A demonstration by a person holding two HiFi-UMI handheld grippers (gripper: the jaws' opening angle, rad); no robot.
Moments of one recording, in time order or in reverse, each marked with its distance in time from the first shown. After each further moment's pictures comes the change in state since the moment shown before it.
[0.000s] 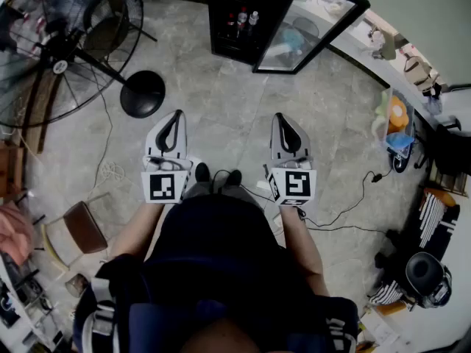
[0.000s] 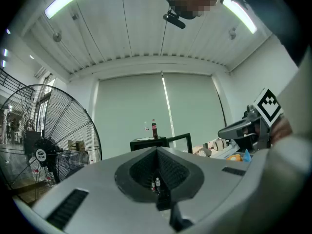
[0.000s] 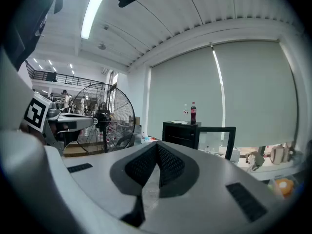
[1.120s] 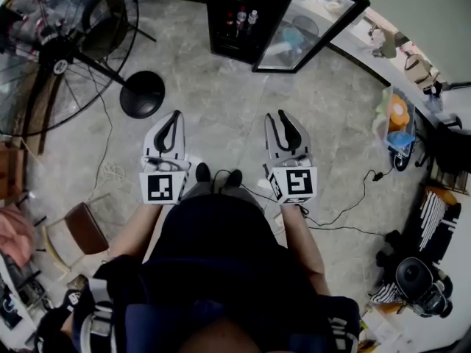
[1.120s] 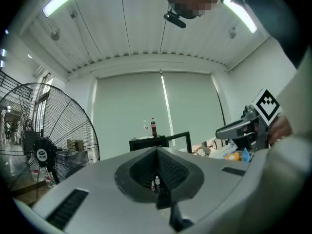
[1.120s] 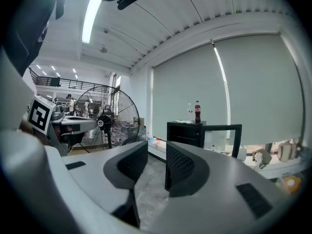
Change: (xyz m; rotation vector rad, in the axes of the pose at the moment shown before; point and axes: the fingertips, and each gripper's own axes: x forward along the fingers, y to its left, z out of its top) left arm 0.009 0.003 -0.004 0.011 0.014 -0.013; right arm 0.012 0.001 -0.003 0.027 -0.002 0.064
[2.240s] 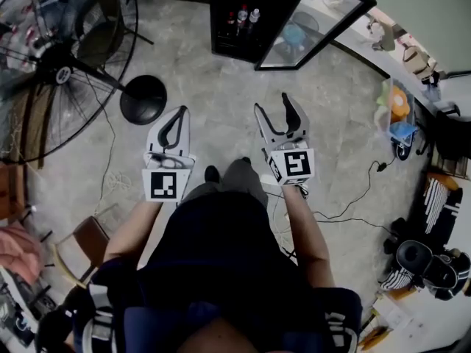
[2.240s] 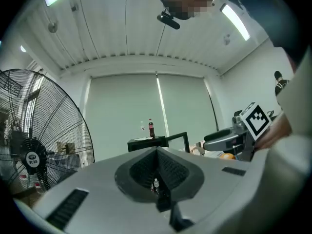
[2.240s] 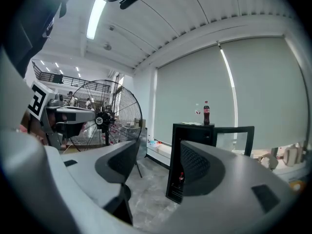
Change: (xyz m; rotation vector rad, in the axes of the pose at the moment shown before) left arm 0.019 0.076 -0.017 0.010 -0.031 -0.108; right arm 0.097 0.053 -0.014 -0.047 -0.044 0.003
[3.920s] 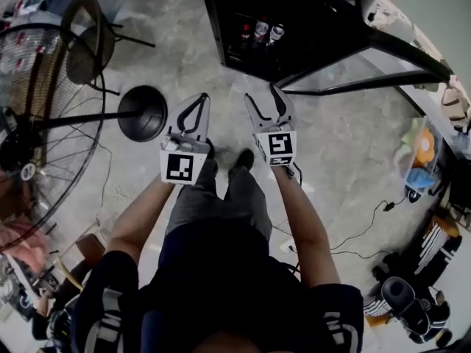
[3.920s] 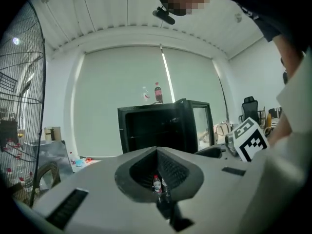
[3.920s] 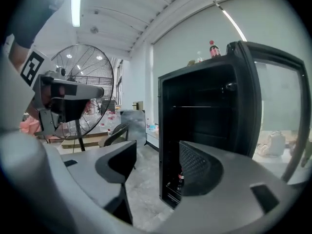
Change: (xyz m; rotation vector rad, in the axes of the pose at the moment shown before) left arm 0.404 0.085 -0.214 0.009 0.122 -0.005; right arm 0.394 -0.189 -0.233 0.049 0.139 0.113
